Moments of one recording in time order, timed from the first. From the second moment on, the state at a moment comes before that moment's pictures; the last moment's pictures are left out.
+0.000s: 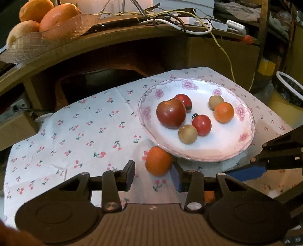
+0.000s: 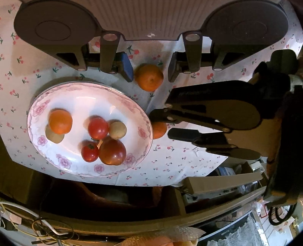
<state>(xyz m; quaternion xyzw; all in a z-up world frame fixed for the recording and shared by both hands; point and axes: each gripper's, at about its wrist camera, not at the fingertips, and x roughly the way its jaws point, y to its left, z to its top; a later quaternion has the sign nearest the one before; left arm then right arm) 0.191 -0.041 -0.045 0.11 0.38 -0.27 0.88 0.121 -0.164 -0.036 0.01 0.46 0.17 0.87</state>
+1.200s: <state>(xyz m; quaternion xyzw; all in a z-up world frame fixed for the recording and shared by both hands) 0.065 -0.034 -0.035 0.17 0.43 -0.29 0.84 0.034 -0.179 -0.029 -0.05 0.47 0.14 0.87</state>
